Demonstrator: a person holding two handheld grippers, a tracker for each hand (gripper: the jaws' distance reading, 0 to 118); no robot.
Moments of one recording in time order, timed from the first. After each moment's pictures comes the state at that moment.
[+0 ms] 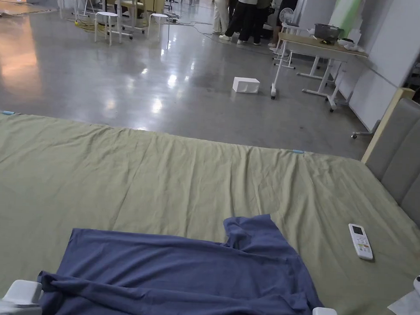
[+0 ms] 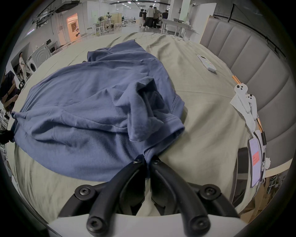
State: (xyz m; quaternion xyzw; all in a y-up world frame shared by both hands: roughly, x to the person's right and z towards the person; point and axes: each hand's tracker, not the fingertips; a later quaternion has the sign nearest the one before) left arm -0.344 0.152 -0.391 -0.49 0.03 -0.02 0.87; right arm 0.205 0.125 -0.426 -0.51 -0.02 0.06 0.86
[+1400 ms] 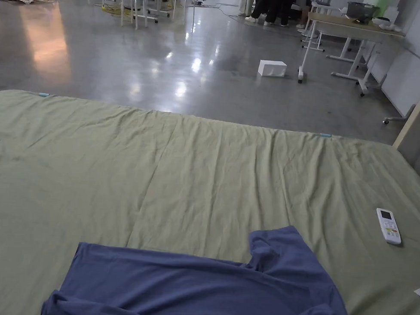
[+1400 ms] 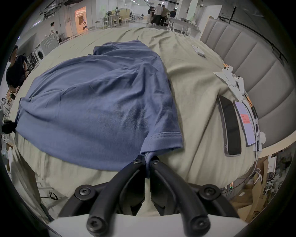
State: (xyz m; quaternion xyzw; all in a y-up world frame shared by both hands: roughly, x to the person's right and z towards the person) left arm -0.366 0.109 -0.249 -0.52 0.04 0.00 0.85; right arm 0.200 0.114 -0.267 -0.52 -0.01 0.08 0.85
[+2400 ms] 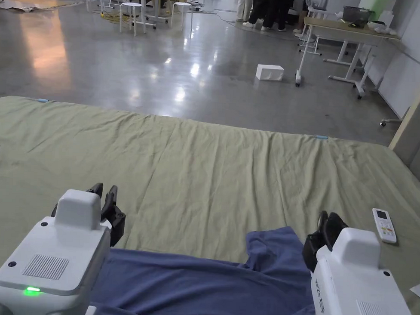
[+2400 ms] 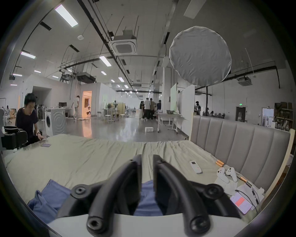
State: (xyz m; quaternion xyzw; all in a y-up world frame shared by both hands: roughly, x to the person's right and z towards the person) left arm -0.251 0.293 -0.311 -0.06 0.07 -0.06 0.99; right arm 0.090 0.302 -0.318 -0.02 -0.03 0.05 1.00
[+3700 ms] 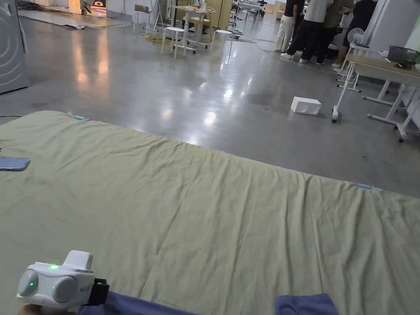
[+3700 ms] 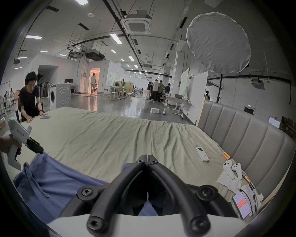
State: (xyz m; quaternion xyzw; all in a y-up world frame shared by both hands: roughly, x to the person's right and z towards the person) left arm -0.388 0.123 -0.490 -0.46 0.08 0.04 0.88; right arm 0.095 0.238 -0.374 -0.13 0.01 0.11 0.98
